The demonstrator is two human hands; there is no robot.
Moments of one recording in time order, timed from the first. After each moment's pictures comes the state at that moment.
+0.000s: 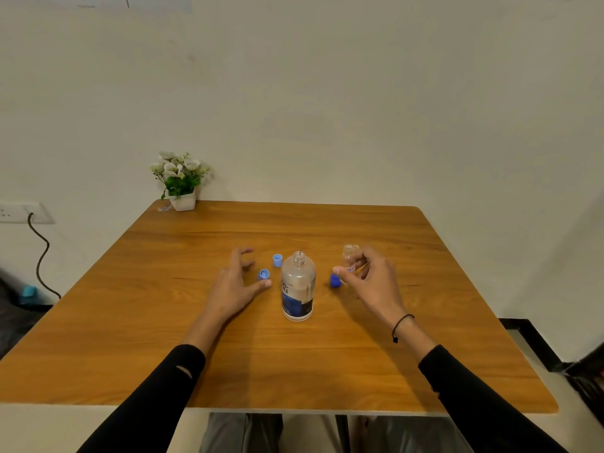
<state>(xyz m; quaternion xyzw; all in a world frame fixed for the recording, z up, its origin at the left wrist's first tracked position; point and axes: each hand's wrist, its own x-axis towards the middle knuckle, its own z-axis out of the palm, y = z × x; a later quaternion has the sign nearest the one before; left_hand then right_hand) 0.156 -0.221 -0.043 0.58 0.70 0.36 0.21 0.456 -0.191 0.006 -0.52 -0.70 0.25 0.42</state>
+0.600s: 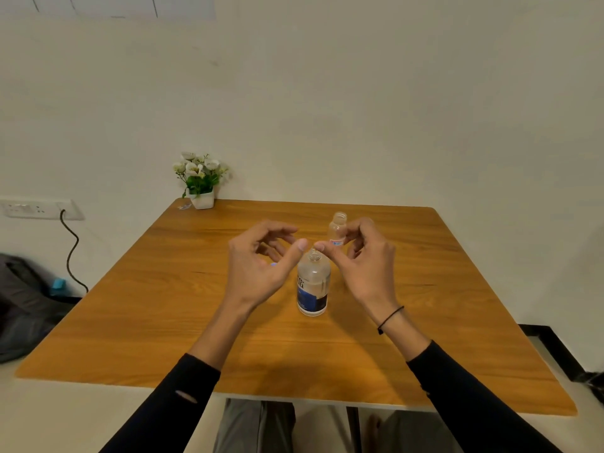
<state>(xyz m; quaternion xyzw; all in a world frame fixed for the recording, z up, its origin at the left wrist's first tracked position) 0.213 -0.287 0.063 0.61 0.46 0.64 0.10 0.402 -0.237 0.064 -0.39 -0.69 0.20 0.58</state>
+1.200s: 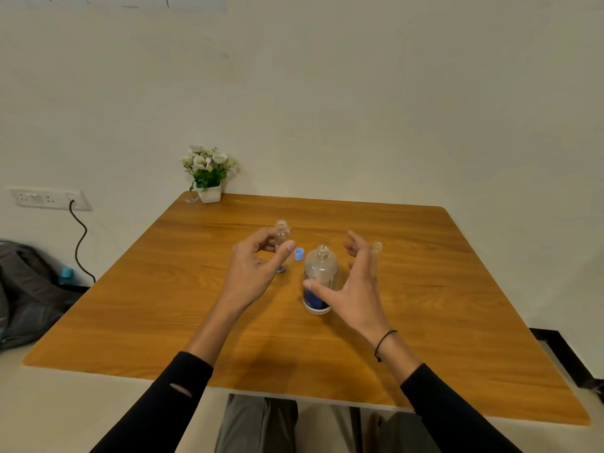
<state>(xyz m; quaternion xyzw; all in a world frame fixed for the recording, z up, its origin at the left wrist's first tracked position) 0.178 -0.270 0.024 0.58 0.52 0.59 0.19 0.392 -0.235 -0.003 -0.45 -0.73 0.27 0.44</state>
